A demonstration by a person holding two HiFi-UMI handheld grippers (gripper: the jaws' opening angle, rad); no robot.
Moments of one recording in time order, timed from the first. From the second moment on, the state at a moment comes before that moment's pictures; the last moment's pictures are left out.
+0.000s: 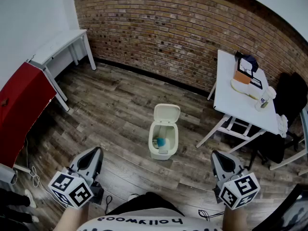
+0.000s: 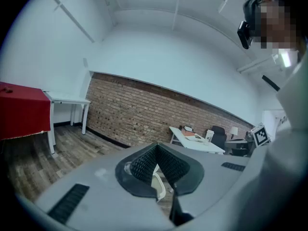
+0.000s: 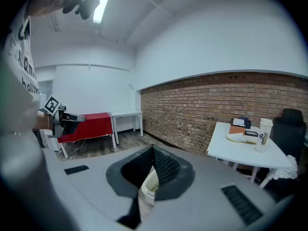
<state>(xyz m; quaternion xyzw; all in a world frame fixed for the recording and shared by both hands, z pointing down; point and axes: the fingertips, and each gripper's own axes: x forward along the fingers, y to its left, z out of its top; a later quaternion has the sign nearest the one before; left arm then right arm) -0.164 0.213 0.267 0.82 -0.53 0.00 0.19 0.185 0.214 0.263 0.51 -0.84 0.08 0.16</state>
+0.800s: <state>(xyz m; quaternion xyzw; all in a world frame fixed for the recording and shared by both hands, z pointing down) -0.118 0.237 0.276 0.82 -0.55 -0.02 0.18 0.227 0.220 0.269 0.49 -0.86 0.07 0.16</state>
